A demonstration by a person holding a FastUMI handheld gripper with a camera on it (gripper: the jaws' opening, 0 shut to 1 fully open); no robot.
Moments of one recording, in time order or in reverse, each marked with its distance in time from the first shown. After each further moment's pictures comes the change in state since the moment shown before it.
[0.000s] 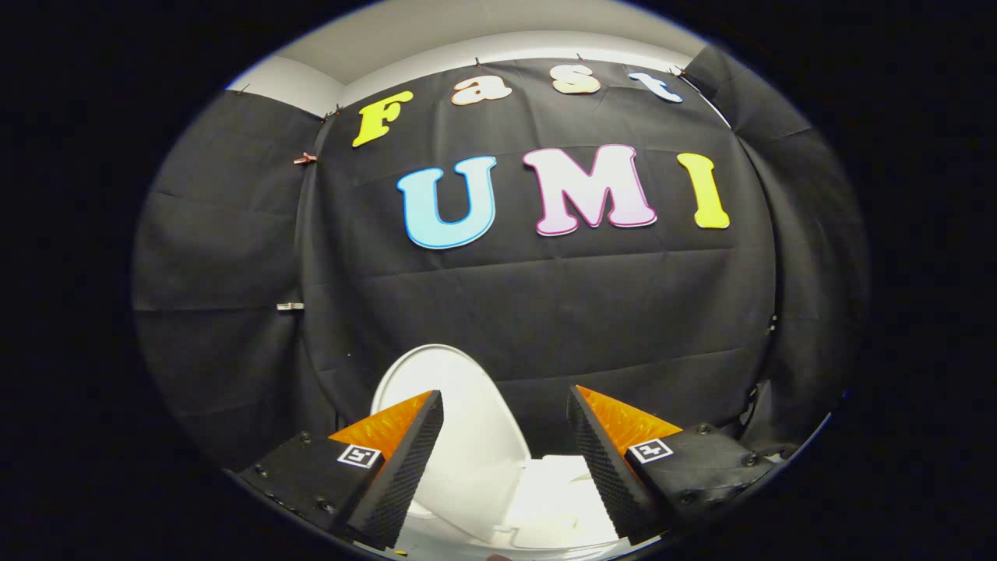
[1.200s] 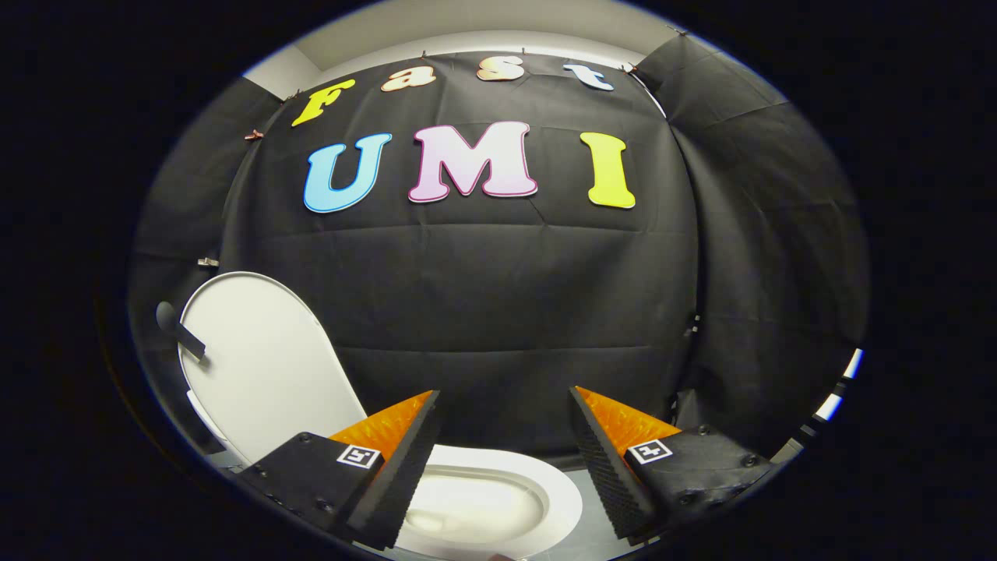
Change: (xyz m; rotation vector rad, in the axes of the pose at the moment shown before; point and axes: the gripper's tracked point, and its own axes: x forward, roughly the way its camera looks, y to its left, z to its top) arm 0.002 -0.226 -0.073 -0.078 -0.012 -0.187
